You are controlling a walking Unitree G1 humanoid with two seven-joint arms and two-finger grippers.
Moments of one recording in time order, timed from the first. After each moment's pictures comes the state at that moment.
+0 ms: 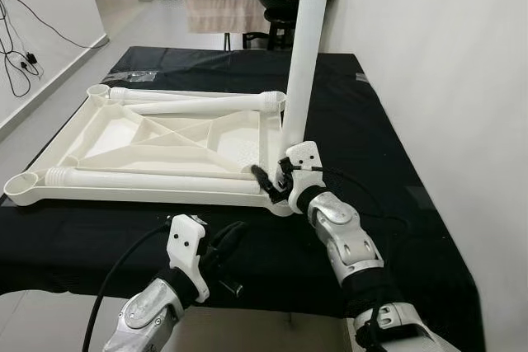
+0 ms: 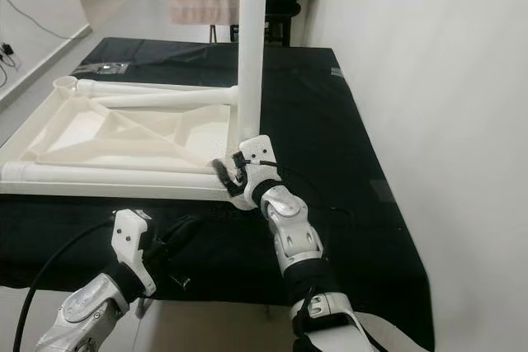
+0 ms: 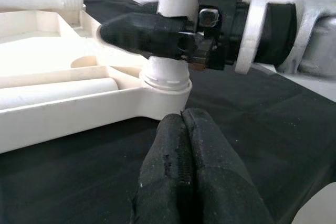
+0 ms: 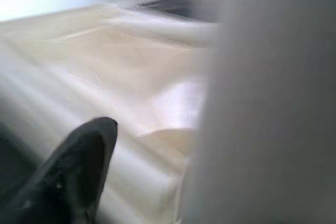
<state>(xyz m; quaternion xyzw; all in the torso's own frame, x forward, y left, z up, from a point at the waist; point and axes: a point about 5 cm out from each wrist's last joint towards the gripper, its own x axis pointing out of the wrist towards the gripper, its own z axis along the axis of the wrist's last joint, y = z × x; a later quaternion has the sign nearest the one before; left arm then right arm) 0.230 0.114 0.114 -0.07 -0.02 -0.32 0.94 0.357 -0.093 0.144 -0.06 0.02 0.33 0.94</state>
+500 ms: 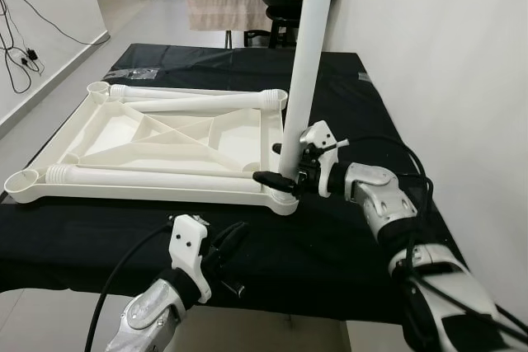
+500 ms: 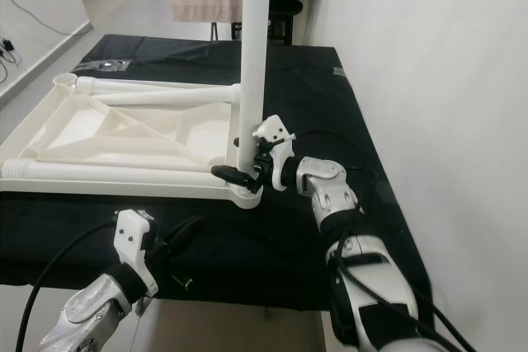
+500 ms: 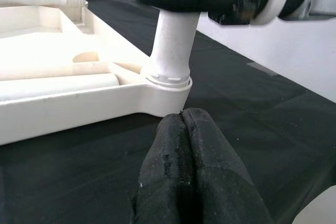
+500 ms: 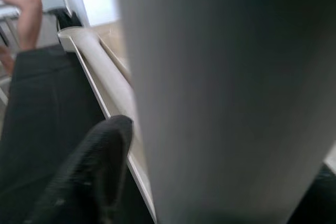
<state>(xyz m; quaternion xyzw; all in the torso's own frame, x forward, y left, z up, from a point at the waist) 0.228 0.112 0.112 -0.07 -0.02 -0.32 0.95 0.379 -0.132 0.175 -0.03 0.05 0.48 0.87</state>
